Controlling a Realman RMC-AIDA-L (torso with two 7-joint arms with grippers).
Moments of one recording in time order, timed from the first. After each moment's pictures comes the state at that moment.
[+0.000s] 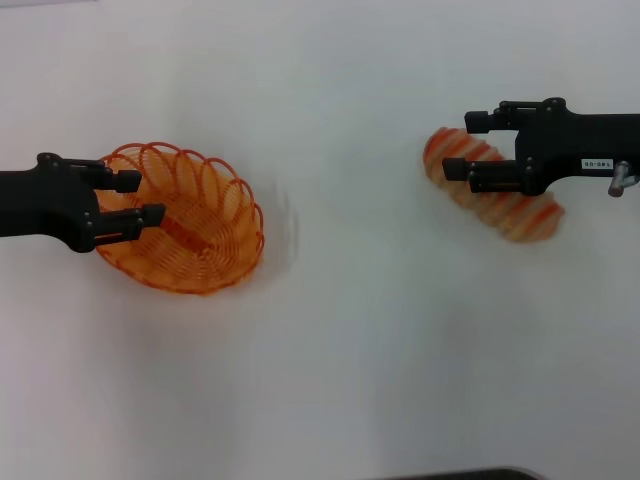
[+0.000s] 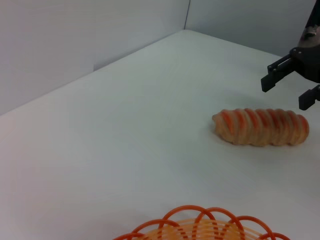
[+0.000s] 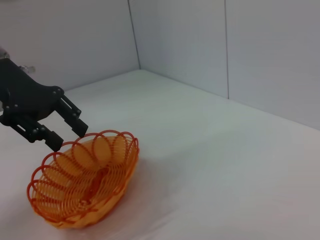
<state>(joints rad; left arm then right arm) -0.44 -2.15 0.70 1.06 2.27 1.61 -1.56 0.45 2.08 -0.69 -0.82 -2.08 -1.51 1.40</state>
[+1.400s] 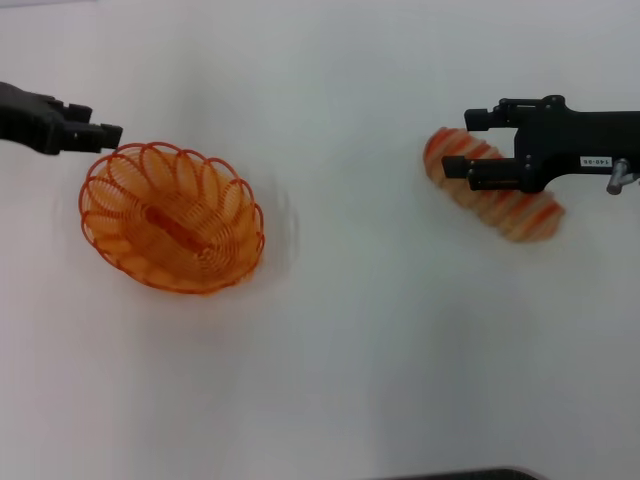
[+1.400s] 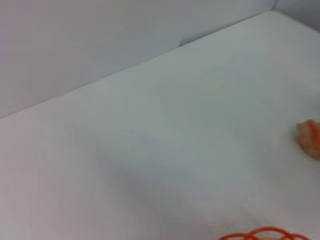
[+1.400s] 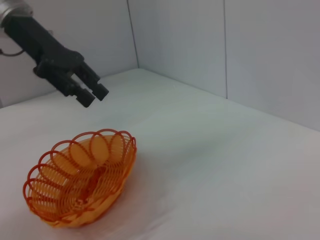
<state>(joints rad) -0.62 -2.07 0.69 1.13 2.46 1.60 -2.02 0.46 2.08 -0.69 -0.82 -2.08 -1.50 1.40</state>
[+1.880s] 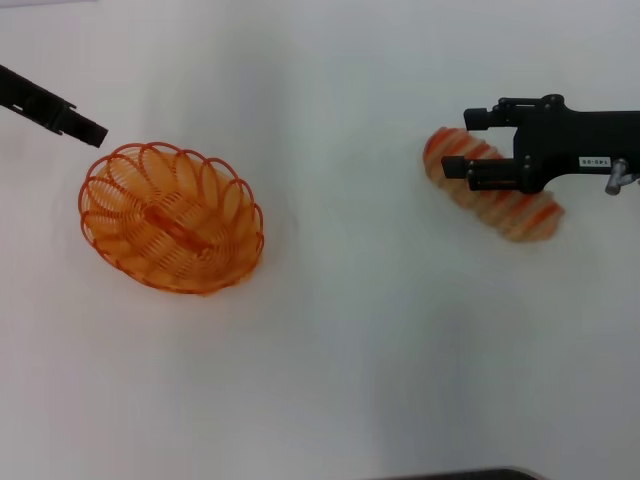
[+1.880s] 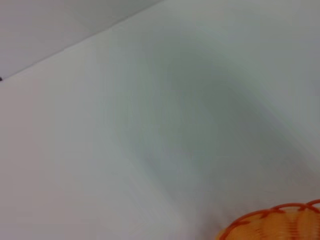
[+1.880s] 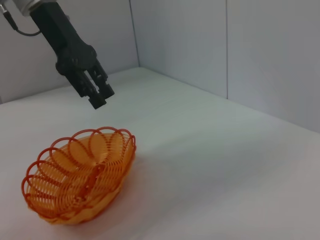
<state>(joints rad) -0.81 -2.06 0.85 1.12 2.81 1.59 -2.34 0.46 2.09 -0.69 -0.82 -2.08 -1.49 1.38</state>
